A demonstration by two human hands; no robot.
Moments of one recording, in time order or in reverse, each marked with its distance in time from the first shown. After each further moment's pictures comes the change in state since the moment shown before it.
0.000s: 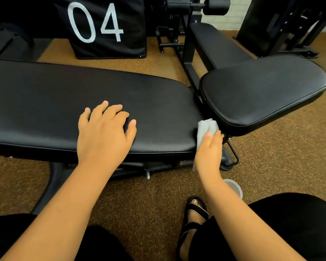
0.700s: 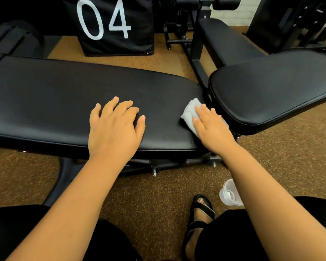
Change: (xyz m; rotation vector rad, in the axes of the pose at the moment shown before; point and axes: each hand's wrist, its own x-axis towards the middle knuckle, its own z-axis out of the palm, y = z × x) left_hand 0.003 0.000 -0.002 0.015 -0.037 -0.003; right_hand 0.055 -0.033 -0.003 -0.818 -0.415 -0.532
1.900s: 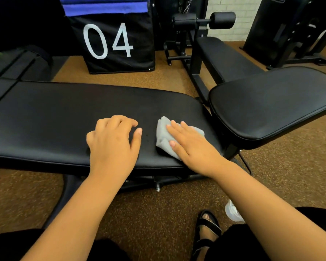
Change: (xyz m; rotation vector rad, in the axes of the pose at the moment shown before) left_hand 0.002 -0.001 -0.019 -0.141 0.100 -0.075; right_hand -0.012 -0.040 0.002 0.037 -0.059 -0.411
